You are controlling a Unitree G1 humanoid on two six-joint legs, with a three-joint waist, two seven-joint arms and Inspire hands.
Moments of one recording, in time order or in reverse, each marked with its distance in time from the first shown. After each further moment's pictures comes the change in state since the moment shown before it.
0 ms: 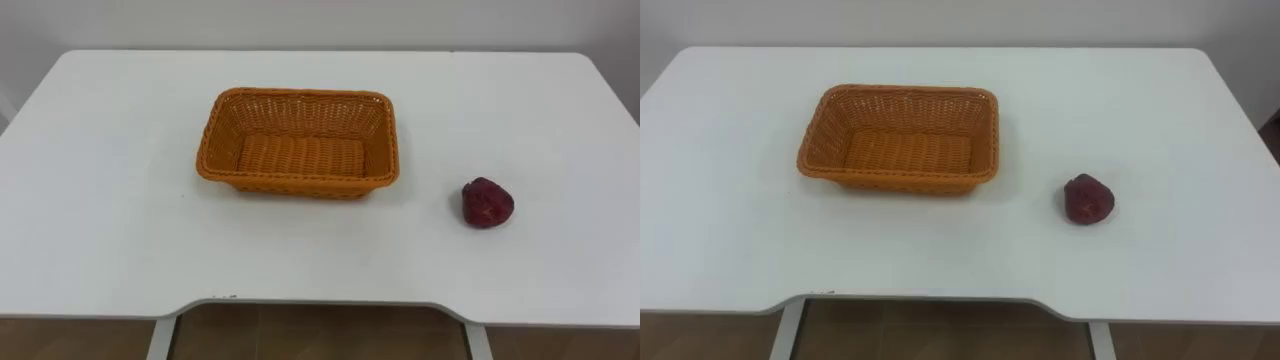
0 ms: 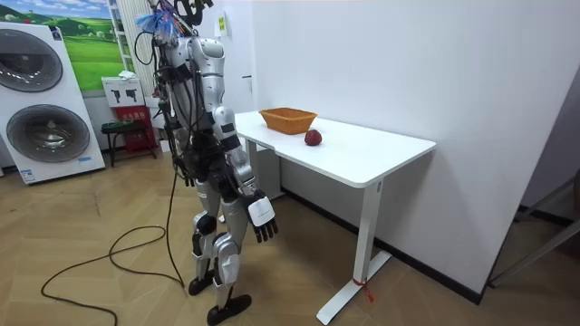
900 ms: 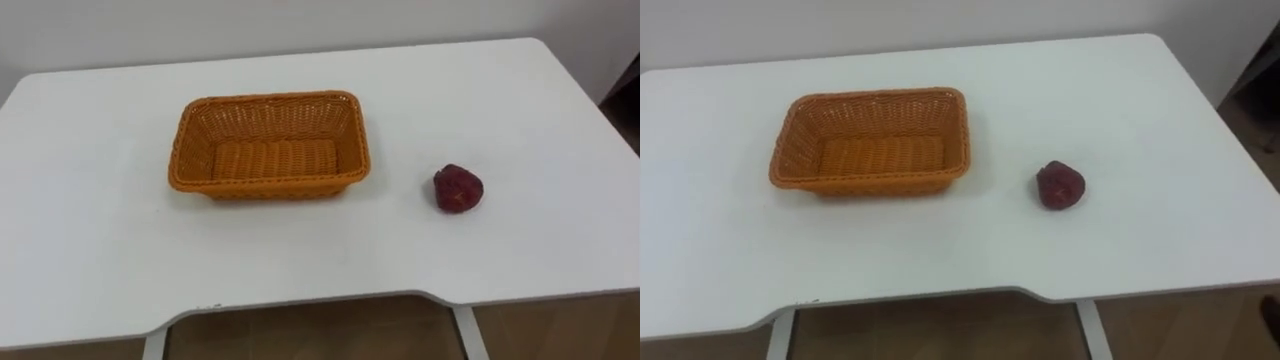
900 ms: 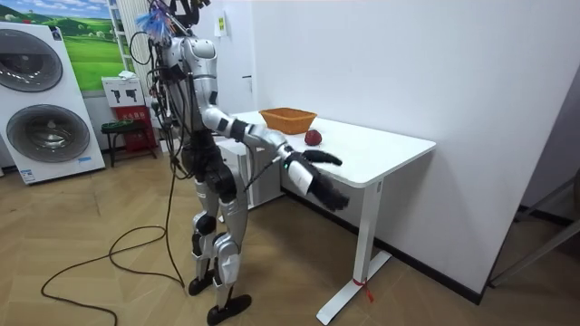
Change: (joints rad) left arm 0.002 0.026 0.185 -0.012 -0.095 -0.083 0.042; right arm -0.056 -0.006 -0.560 -0.882 0.637 -0.121 -0.673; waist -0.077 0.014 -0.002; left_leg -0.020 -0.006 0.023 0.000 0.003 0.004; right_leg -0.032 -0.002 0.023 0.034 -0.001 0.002
